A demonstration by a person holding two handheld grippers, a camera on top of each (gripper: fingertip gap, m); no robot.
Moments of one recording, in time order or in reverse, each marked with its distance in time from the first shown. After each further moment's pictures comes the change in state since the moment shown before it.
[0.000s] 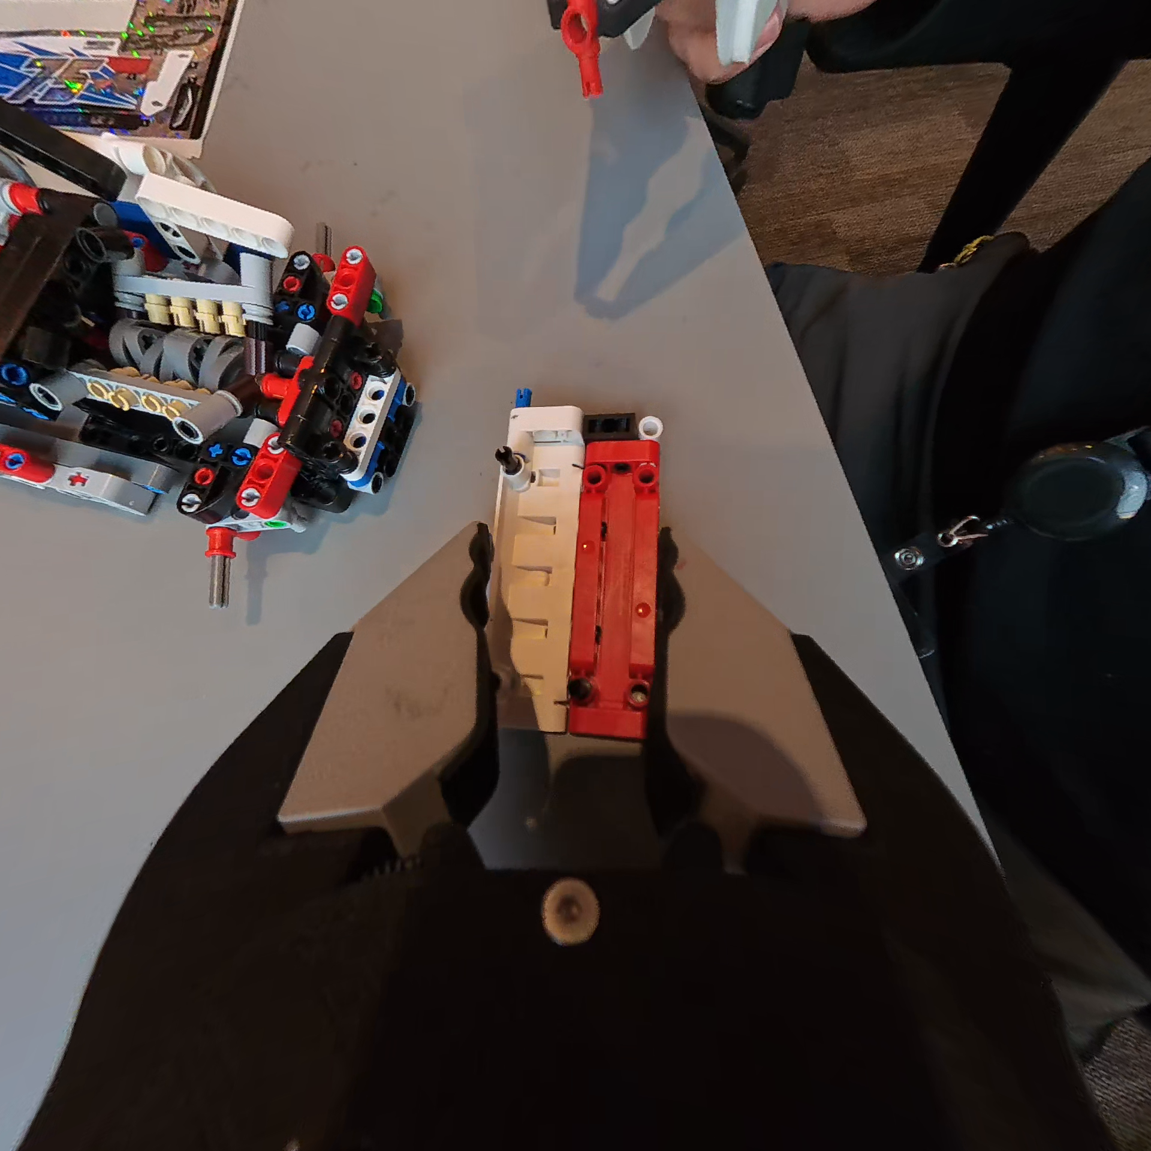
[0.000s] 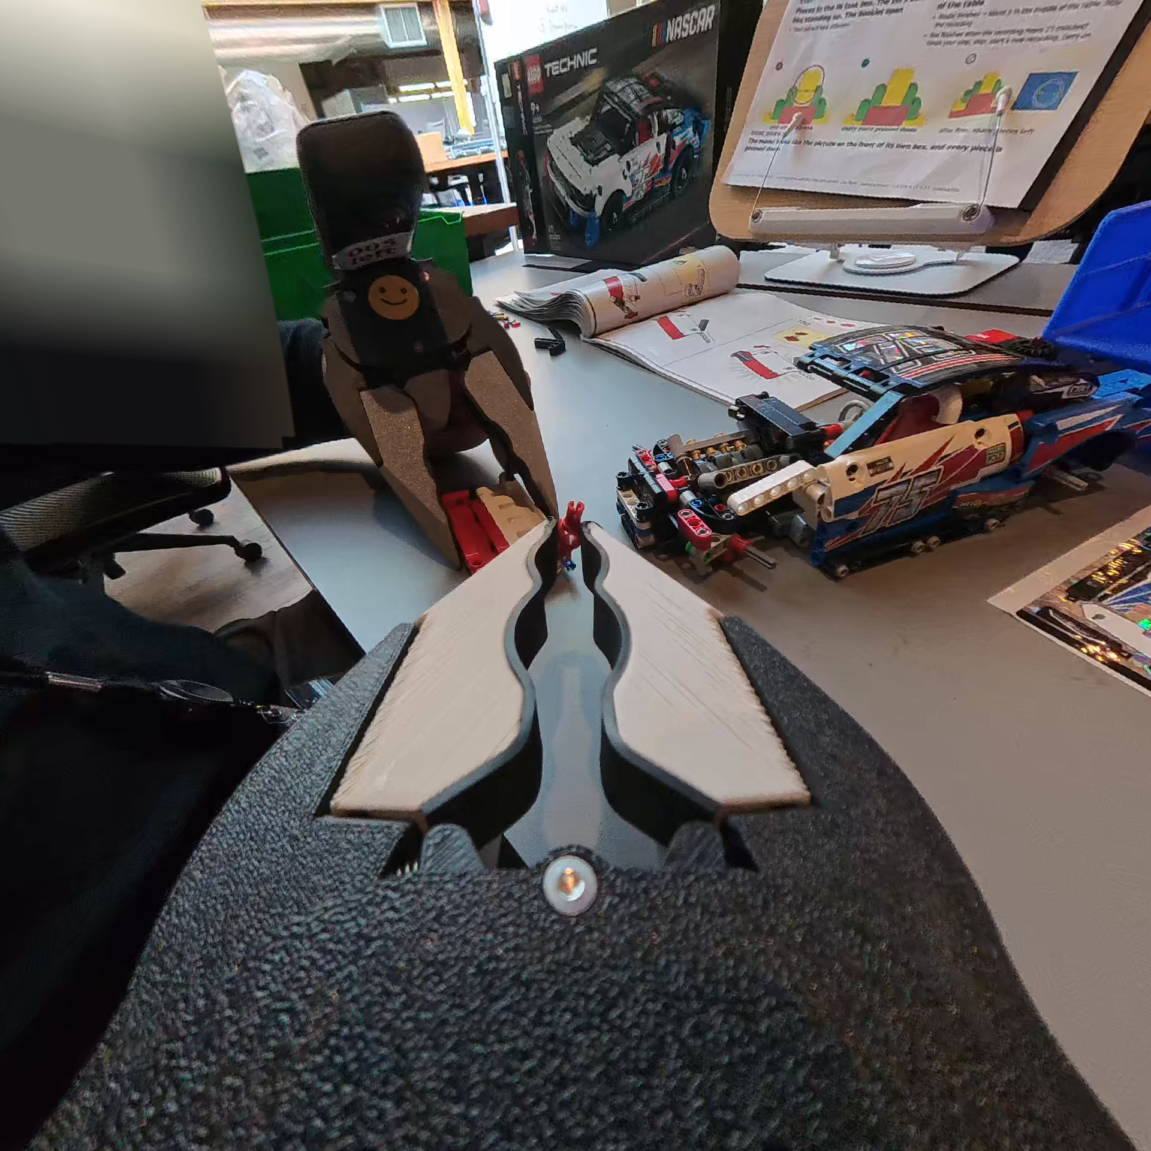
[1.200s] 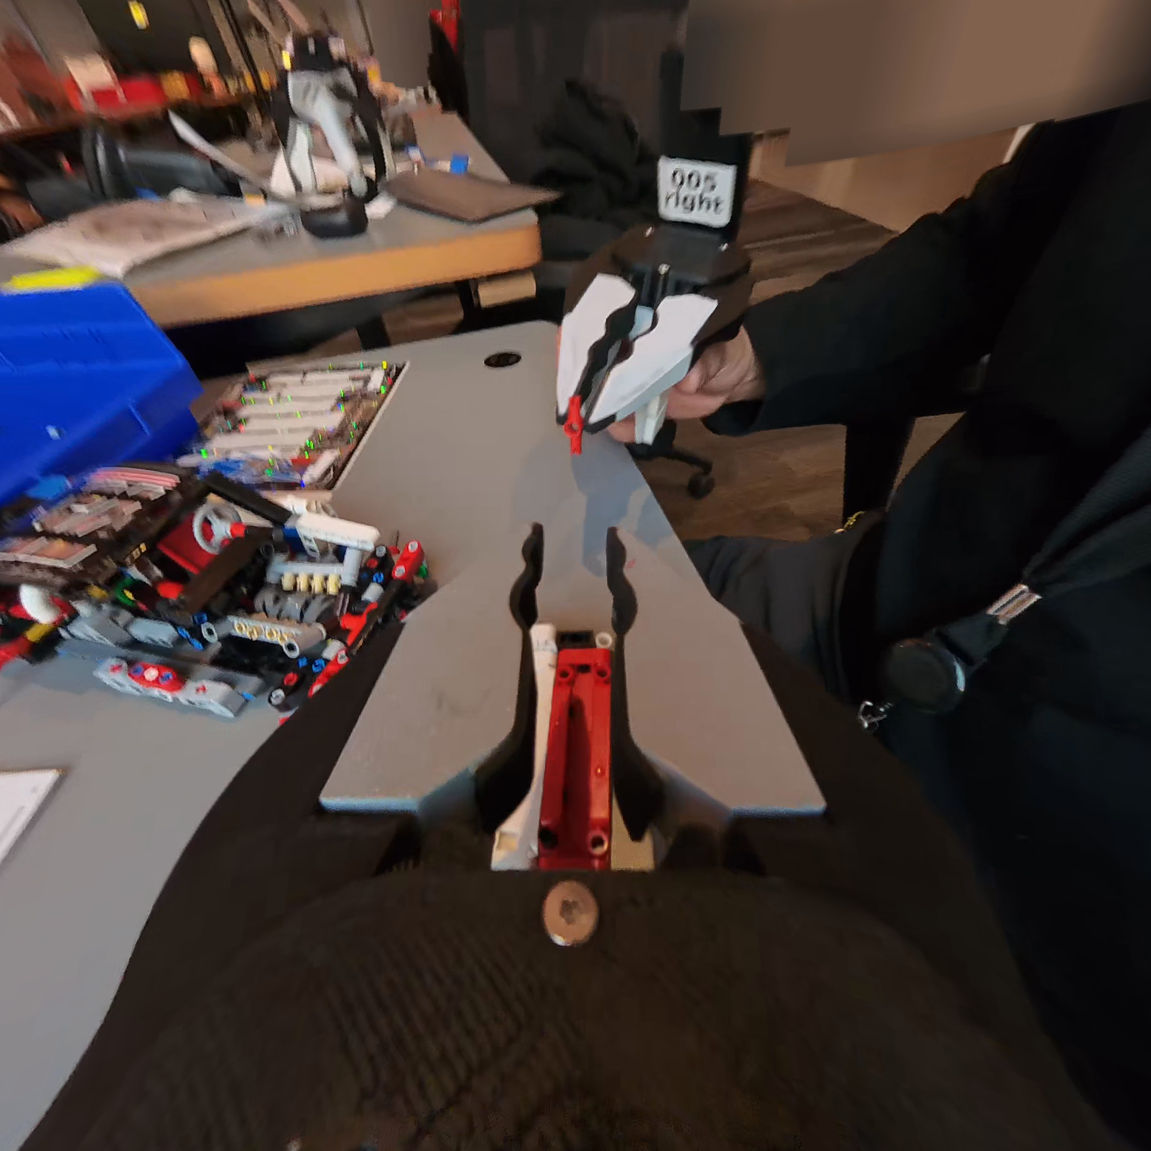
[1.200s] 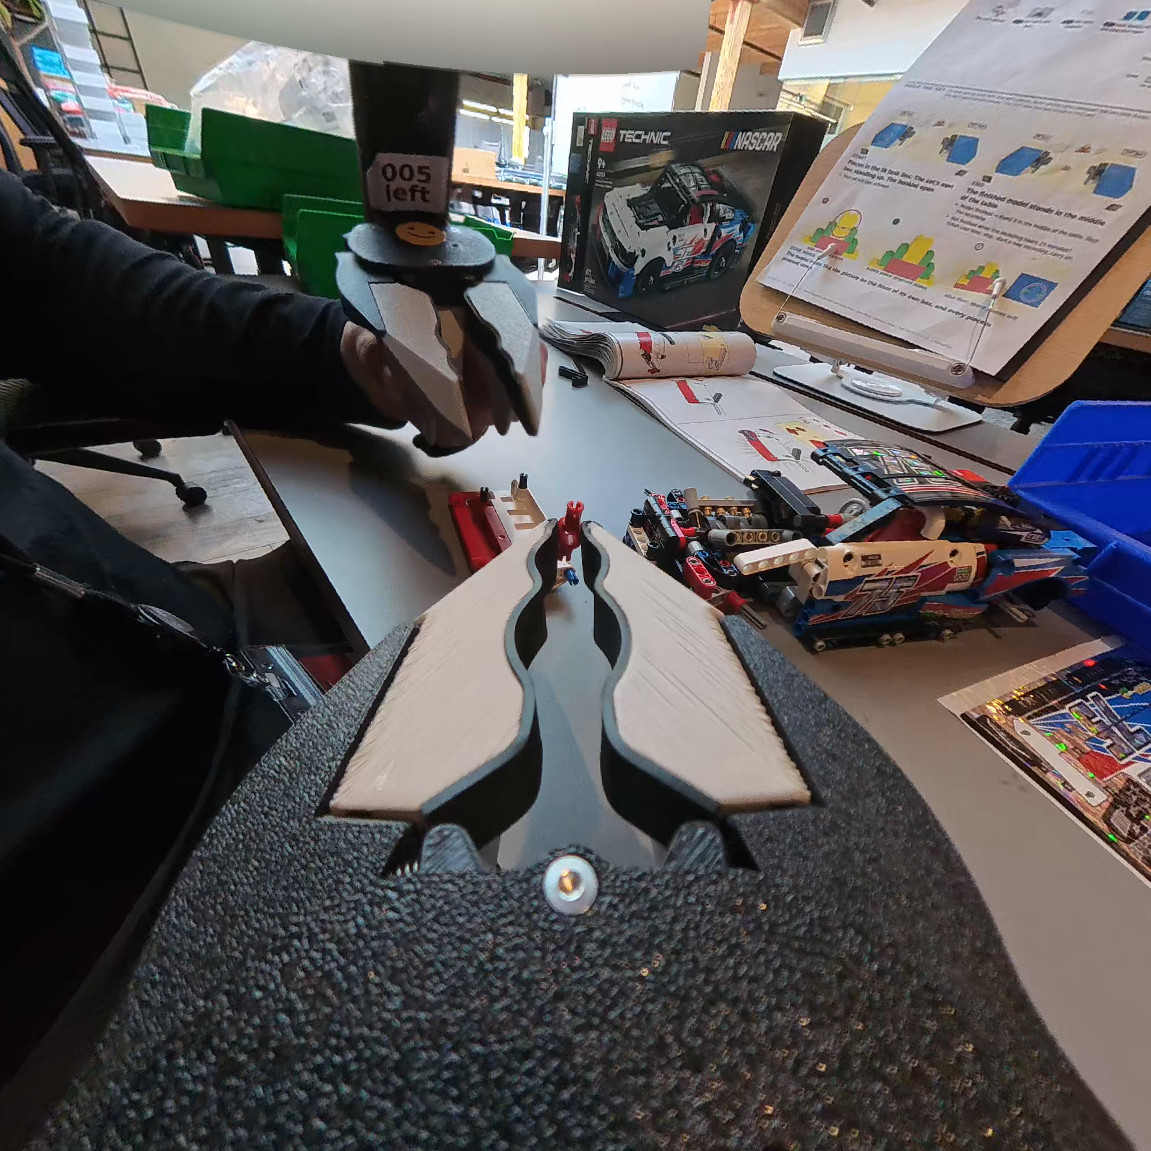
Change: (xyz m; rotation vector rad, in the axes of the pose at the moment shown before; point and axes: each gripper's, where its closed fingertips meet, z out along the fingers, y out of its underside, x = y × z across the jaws) left arm 0.018 -0.077 -0.043 0.512 -0.029 0.064; right arm -0.016 -0.006 -0.005 0.065 -0.035 -0.251
